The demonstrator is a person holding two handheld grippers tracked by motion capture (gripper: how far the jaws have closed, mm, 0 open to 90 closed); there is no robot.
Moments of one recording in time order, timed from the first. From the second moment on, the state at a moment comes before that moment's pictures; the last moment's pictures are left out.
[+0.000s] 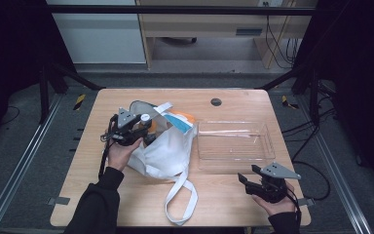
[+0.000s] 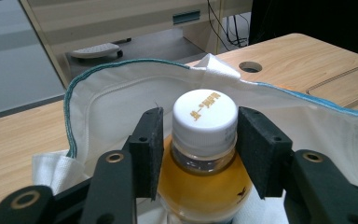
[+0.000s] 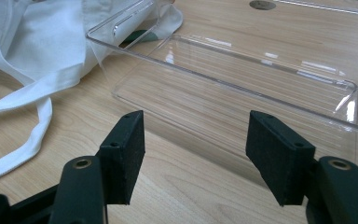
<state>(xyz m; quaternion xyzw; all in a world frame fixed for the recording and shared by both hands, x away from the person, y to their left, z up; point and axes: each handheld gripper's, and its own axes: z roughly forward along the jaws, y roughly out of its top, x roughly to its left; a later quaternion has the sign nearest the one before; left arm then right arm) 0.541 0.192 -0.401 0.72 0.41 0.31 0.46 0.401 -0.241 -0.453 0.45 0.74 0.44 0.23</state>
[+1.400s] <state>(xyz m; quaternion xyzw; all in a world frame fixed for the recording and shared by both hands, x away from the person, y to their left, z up) 0.539 0.187 -0.385 0.71 0.42 0.32 0.46 0.402 -0.240 -0.453 0.45 0.74 0.44 0.23</state>
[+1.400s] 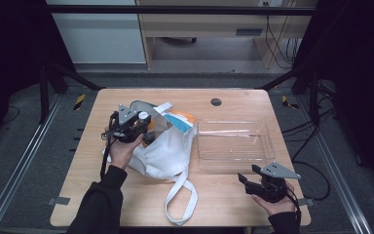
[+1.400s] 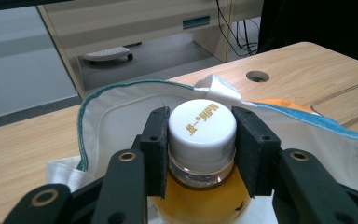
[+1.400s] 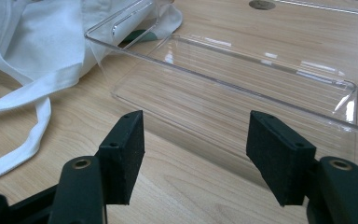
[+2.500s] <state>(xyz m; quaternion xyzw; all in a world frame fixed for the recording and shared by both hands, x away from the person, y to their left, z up) 0.511 0.193 -0.341 0.70 0.41 0.32 0.49 0.401 -0.241 -0.452 0.46 0.75 0.42 0.23</state>
